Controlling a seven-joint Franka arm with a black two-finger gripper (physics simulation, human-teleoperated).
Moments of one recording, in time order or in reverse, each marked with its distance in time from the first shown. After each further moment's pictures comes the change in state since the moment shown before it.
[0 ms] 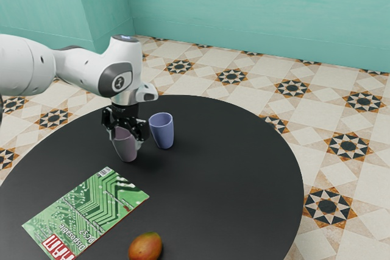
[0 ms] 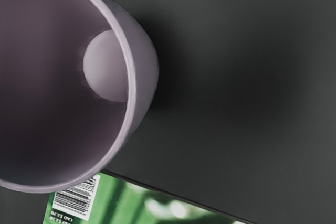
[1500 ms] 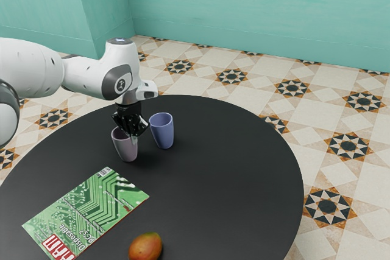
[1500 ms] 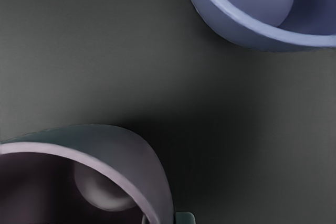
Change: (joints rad) arm 0.042 0.099 0.000 0.075 -0.088 0.127 0.146
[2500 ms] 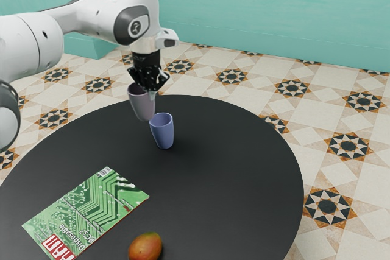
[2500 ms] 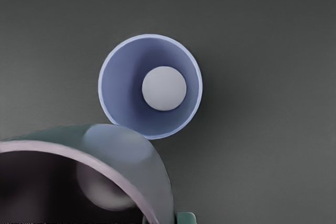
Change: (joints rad) arm -0.012 0.021 -0.110 0.424 0.057 -0.368 -0.131
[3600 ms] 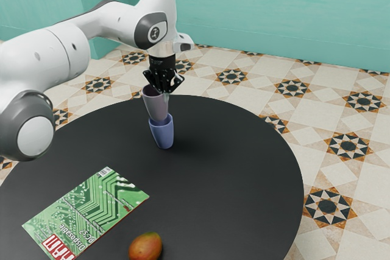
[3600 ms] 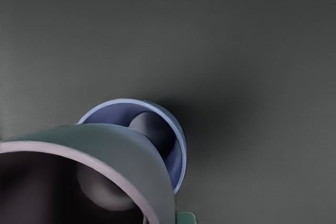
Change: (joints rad) arm 0.001 0.206 -0.023 0.247 0.021 -0.045 -0.056
